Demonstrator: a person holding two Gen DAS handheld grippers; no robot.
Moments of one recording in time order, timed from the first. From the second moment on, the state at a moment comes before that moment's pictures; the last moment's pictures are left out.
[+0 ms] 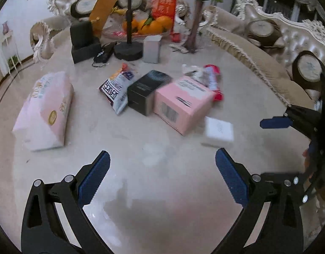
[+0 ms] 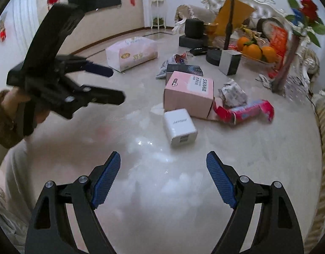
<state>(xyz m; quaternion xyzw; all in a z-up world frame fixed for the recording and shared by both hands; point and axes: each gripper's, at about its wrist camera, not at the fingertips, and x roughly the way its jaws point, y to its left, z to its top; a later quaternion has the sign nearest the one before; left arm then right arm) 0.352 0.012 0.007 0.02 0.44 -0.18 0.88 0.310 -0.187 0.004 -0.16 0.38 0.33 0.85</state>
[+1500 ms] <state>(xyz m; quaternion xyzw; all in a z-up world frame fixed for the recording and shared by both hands) 0.458 0.023 -0.009 0.07 0.42 -0.33 0.84 0.368 -0.159 -0.021 -0.16 0.40 0.39 0.82</state>
